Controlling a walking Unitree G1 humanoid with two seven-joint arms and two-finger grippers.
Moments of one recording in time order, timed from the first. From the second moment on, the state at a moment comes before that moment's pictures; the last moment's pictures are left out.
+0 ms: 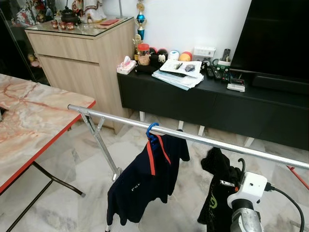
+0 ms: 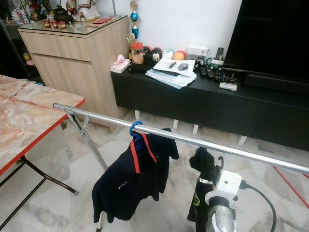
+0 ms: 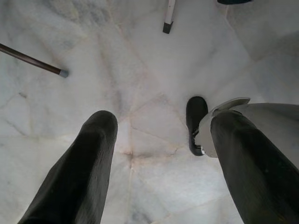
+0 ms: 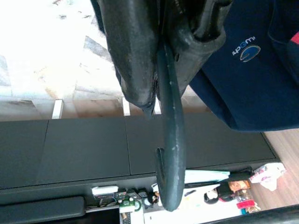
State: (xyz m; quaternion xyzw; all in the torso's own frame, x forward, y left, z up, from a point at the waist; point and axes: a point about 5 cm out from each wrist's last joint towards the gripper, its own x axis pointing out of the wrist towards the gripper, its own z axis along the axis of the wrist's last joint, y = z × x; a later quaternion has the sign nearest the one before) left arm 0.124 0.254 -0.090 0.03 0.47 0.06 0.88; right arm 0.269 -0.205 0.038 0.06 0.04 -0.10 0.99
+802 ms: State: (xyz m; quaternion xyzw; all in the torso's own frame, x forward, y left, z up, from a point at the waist) left arm 0.121 0.258 -0.089 0.03 0.47 0.07 0.88; right arm 0.280 -0.205 0.045 0.06 0.03 -0.10 0.99
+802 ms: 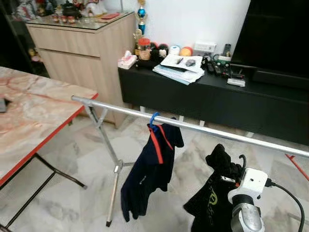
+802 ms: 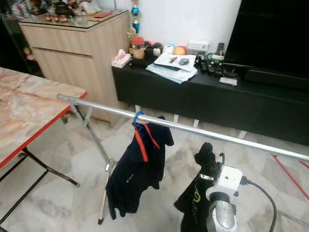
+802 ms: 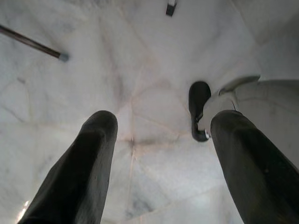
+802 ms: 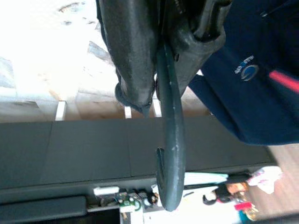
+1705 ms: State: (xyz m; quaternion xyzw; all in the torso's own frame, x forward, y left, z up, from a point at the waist) left arm 0.123 0.252 -0.091 0.02 0.47 0.06 0.88; right arm 0.287 -0.208 0.047 0.04 0.03 -0.10 0.99
